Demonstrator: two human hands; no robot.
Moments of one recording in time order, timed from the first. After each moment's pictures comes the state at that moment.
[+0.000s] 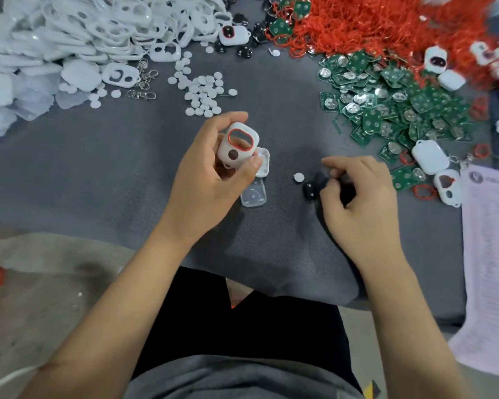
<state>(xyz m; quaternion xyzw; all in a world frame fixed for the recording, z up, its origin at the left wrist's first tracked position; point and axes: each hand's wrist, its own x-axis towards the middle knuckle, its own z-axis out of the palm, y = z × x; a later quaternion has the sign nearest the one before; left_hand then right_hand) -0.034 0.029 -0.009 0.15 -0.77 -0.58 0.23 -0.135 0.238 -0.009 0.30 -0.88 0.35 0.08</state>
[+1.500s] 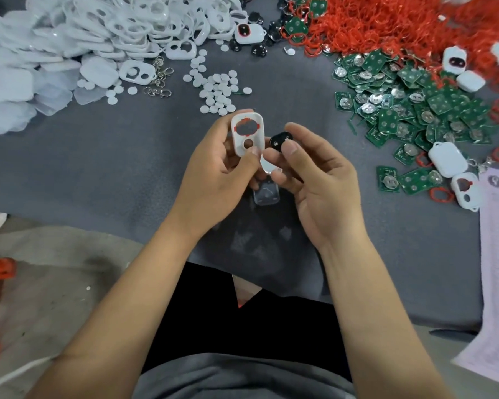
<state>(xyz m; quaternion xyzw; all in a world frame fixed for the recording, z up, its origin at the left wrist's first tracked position) -0.033 0.026 -0.002 0.14 -0.72 -0.65 0.21 -0.109 0.161 0.009 0.06 -0.50 0.82 -0.28</state>
